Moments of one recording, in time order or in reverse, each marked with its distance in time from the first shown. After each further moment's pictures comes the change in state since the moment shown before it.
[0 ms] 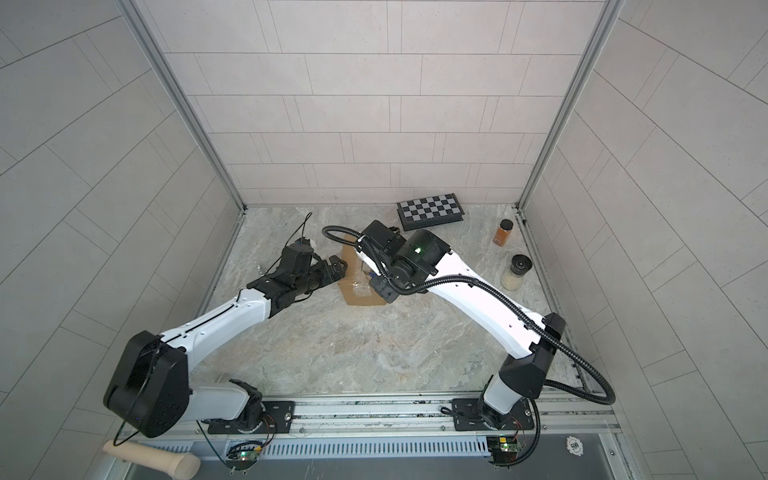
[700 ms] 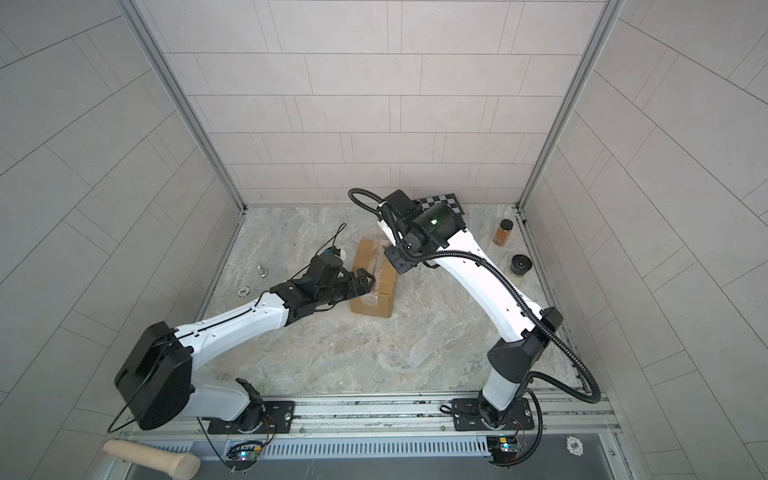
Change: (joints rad) left arm -0.255 0.023 0.035 -0.025 0.012 -0.114; right arm -0.206 0.100 0.212 -0.077 -0.016 0.013
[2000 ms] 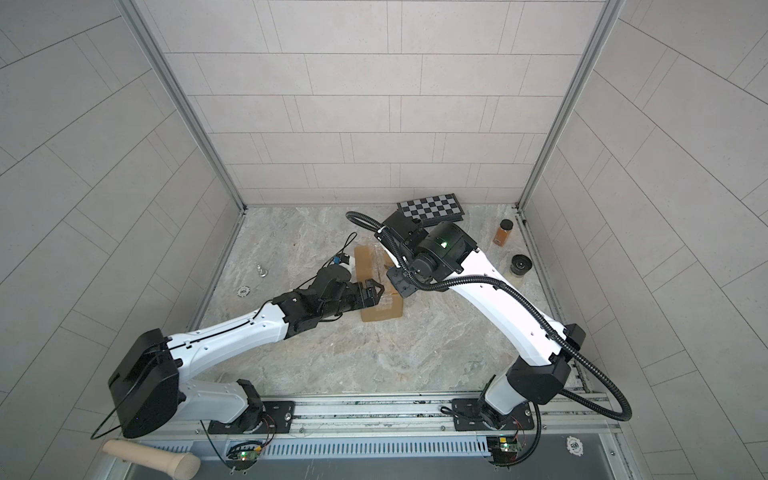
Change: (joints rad) left arm -0.118 -0.044 -0.031 0.047 -0.093 -0.010; right arm 0.148 -0.137 -0.117 -0.080 0.037 0.143
